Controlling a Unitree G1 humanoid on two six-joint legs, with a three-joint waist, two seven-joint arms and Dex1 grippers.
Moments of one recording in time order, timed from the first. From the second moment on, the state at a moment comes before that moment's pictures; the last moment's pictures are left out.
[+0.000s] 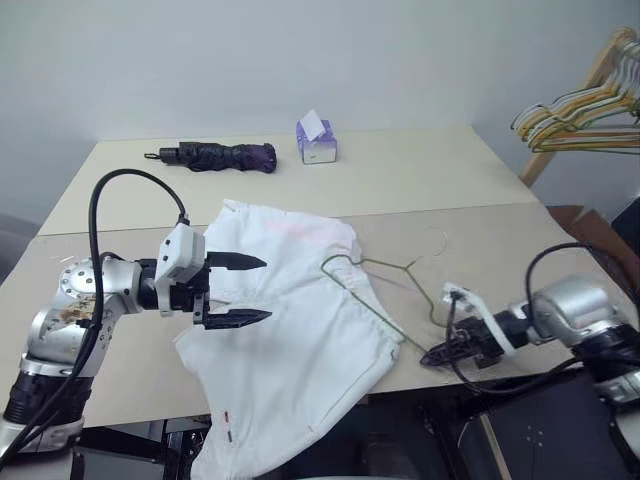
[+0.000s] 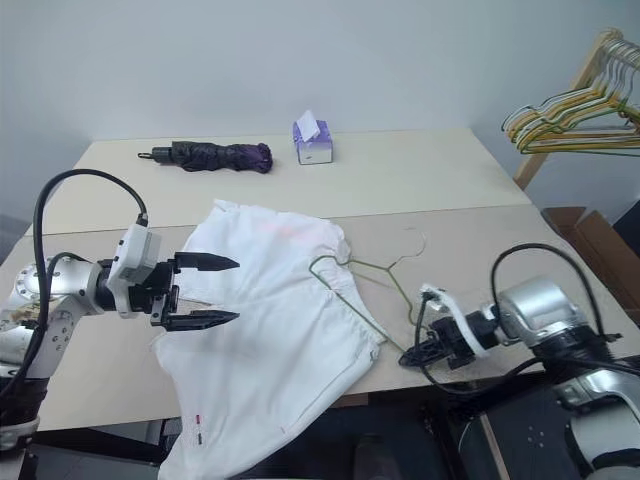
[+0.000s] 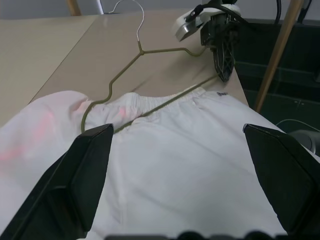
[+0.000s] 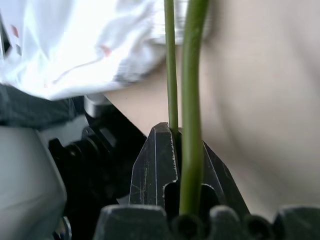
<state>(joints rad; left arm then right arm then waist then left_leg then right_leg) -0.30 0.84 0.08 -0.19 -0.55 0.38 -1.31 -0.52 -1.04 0.30 0.10 0.64 1.41 1.28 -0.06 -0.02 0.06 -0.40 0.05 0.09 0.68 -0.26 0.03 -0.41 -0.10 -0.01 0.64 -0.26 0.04</state>
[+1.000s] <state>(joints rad) -0.35 0.86 0.06 -0.16 -0.55 0.38 -1.37 -0.31 -1.22 0.29 0.09 0.64 1.27 1.45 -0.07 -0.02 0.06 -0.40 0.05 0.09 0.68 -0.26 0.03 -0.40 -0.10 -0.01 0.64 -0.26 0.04</state>
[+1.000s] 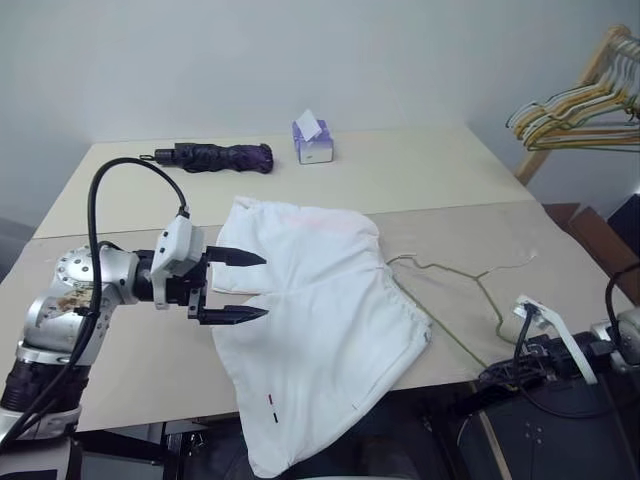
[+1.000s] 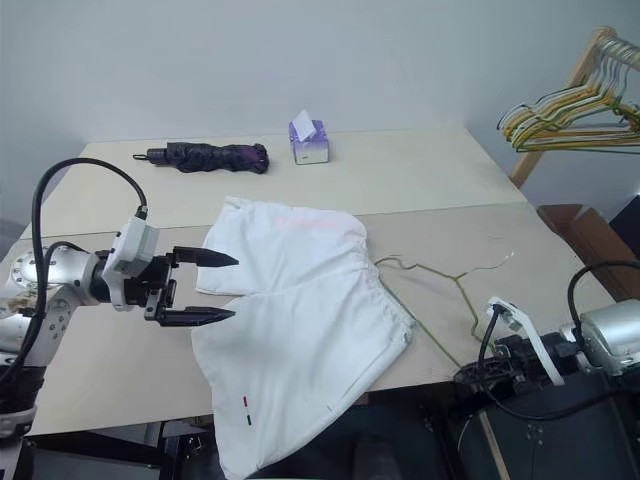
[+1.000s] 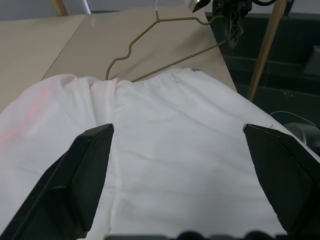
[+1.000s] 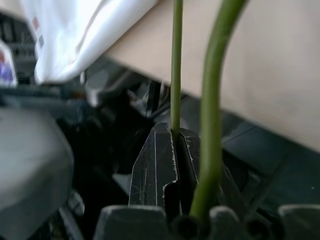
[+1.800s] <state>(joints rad) -0.35 0.88 0.05 -0.16 -0.54 0.36 -1.39 -0.22 -1.16 0.13 -0.04 0.81 1.41 1.34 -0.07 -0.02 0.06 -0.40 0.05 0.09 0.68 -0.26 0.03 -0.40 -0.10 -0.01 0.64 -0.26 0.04</state>
